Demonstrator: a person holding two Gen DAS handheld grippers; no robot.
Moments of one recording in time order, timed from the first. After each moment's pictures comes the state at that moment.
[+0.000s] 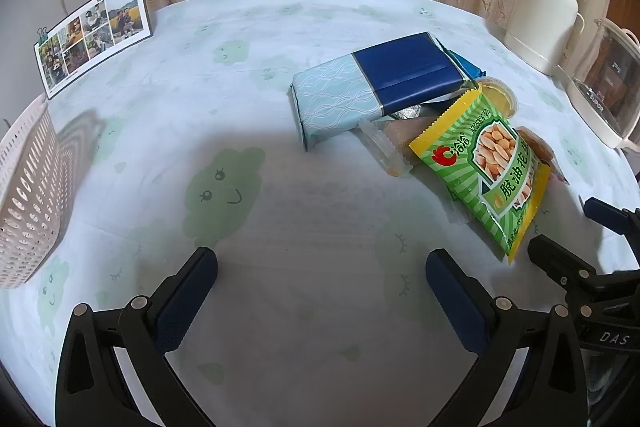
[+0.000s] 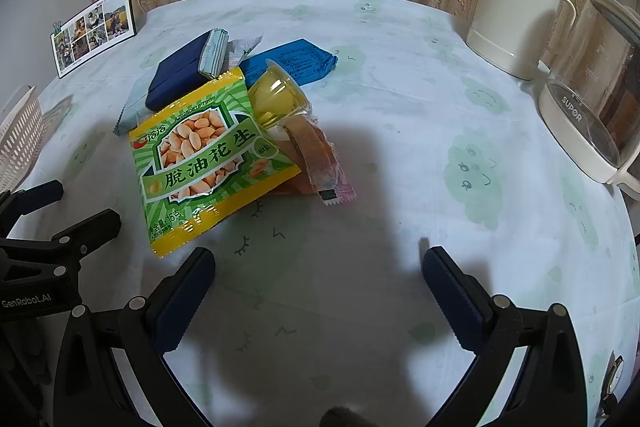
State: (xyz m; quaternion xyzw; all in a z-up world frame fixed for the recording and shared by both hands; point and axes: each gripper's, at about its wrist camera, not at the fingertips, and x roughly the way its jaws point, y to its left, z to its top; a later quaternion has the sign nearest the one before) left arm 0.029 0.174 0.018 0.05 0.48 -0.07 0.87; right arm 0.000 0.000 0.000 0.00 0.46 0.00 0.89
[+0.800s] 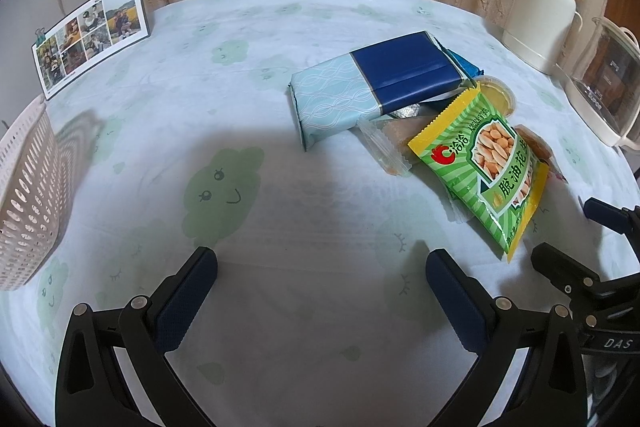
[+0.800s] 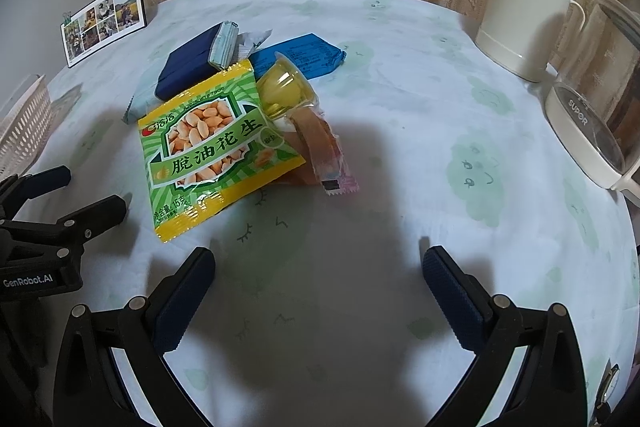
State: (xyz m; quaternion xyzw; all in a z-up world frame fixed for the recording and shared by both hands) left arm 0.029 0.175 0.018 0.05 0.48 -0.07 0.87; right arm -0.006 -0.002 -0.001 -0.02 0.46 0.02 0.89
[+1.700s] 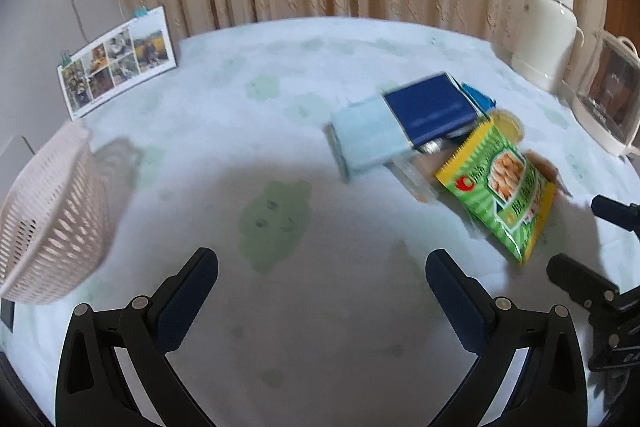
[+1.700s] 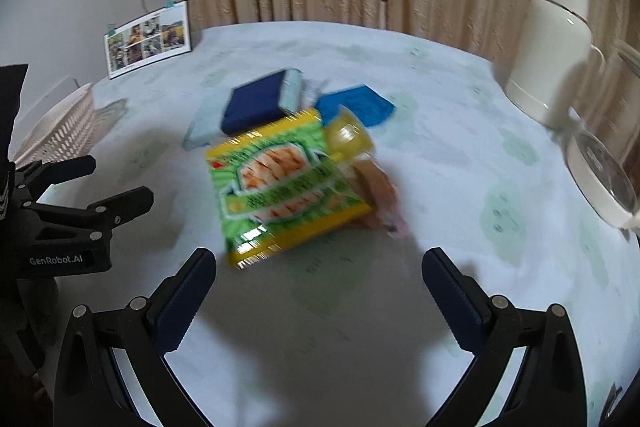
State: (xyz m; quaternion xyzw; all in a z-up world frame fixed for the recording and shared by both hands) left arm 0.018 0.199 0.042 0.06 0.42 -0.04 0.90; right arm -0.014 0.025 0.021 -0.03 0.39 0.09 0.91
